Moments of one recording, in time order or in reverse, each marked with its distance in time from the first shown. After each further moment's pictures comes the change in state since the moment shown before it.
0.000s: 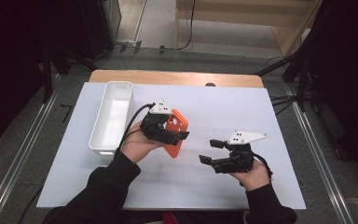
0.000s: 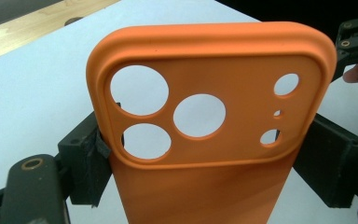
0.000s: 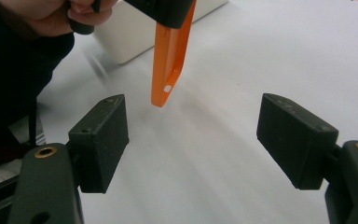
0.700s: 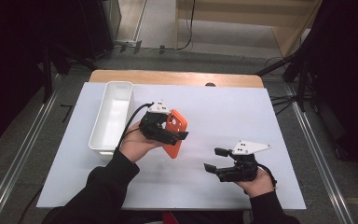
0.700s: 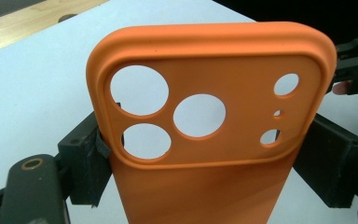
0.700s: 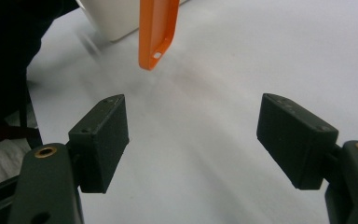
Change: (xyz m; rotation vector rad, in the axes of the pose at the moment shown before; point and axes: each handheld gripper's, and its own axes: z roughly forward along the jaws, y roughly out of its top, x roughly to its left) left arm 0.003 -0.001 -0.002 0.005 -0.027 -0.009; right arm -0.002 -0.033 -0.005 0.015 -0.019 0.006
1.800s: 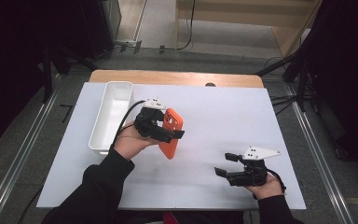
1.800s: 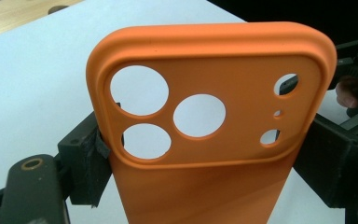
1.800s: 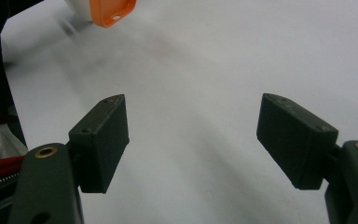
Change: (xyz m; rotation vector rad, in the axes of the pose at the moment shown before) left arm 0.010 0.003 -0.012 0.023 -0.061 -0.035; right arm -0.019 -0.030 -0.014 0.013 -0.040 0.037
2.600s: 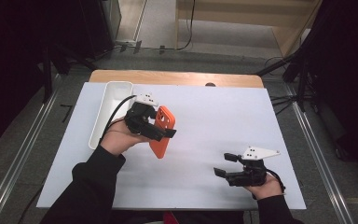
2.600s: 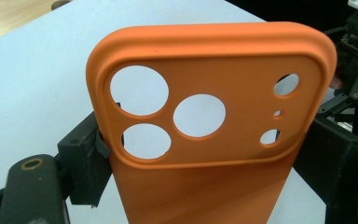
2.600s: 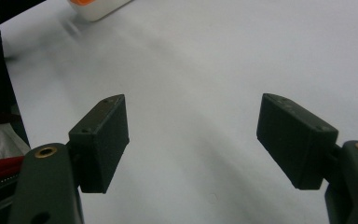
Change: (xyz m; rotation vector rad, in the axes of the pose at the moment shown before) left arm 0.005 0.008 -0.031 0.056 -0.016 0.034; right arm 0.002 0.001 0.001 0.001 0.009 0.000
